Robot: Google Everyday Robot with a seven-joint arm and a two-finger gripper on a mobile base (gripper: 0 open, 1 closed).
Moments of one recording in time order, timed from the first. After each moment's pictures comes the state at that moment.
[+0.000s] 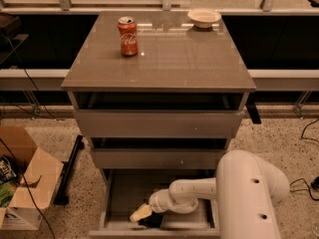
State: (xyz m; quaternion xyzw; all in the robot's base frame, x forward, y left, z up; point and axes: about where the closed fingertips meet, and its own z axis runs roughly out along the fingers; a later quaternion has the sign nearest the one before) arm 0.534 0.059 0.208 -0.37 0.85 0.29 0.23
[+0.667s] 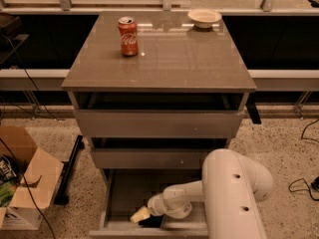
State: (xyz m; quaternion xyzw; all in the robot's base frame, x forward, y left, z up) arm 0.543 0.053 0.161 -0.35 0.88 0.22 0.23
